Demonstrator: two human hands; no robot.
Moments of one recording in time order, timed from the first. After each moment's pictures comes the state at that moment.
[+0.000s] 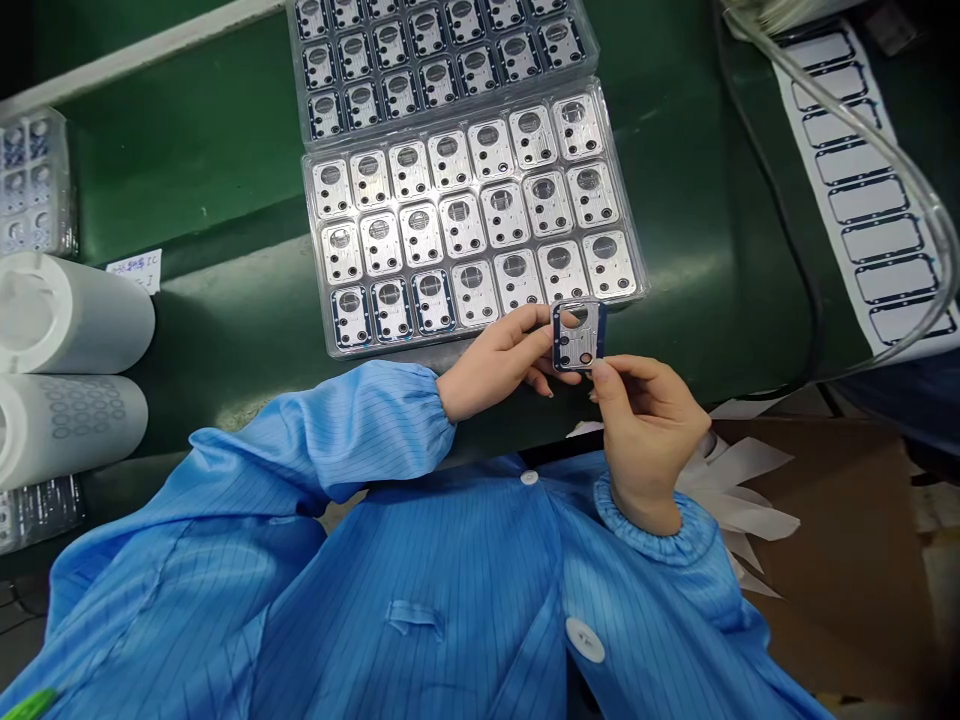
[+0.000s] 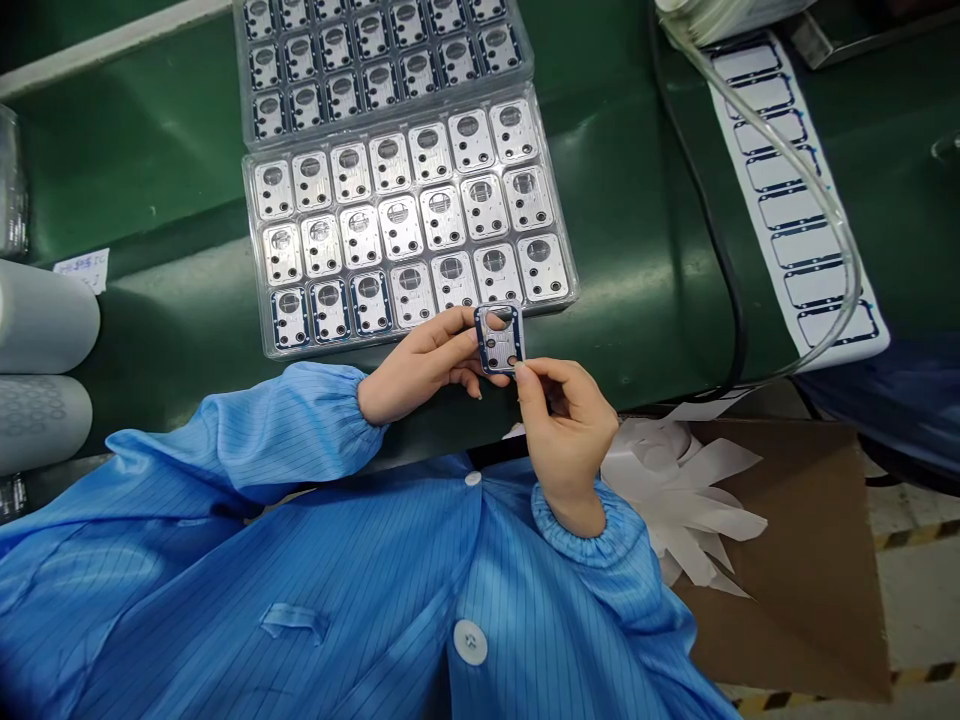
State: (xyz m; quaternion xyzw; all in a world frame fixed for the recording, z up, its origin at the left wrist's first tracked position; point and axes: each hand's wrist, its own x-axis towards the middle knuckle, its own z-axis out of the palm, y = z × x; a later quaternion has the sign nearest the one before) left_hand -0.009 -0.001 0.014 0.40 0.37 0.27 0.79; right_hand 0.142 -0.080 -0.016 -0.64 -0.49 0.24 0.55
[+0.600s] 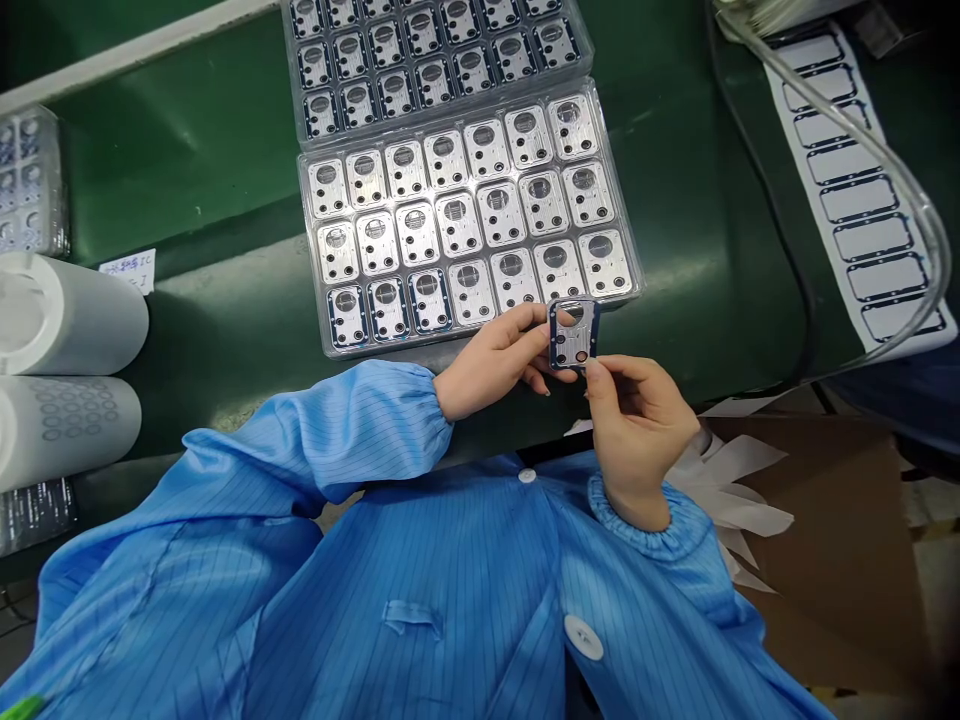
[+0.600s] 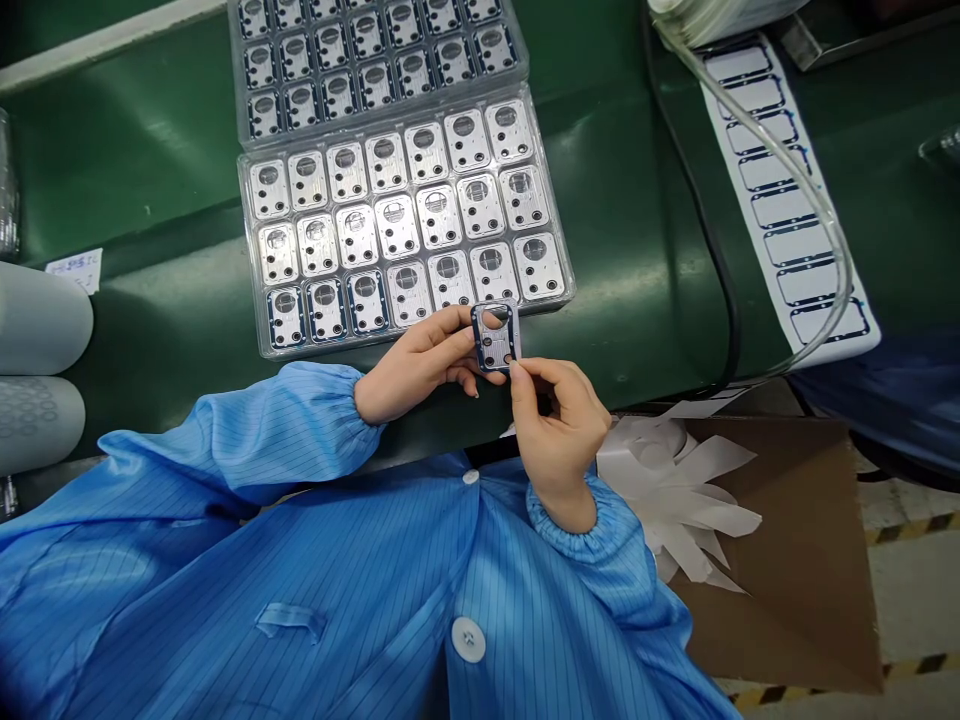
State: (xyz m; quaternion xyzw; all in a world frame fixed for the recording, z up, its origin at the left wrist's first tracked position) left_hand -0.008 -0.002 0.015 0.41 0.37 0.27 0.79; right_hand 0.143 -0.082 -0.021 -0.65 -0.53 0.17 0.52
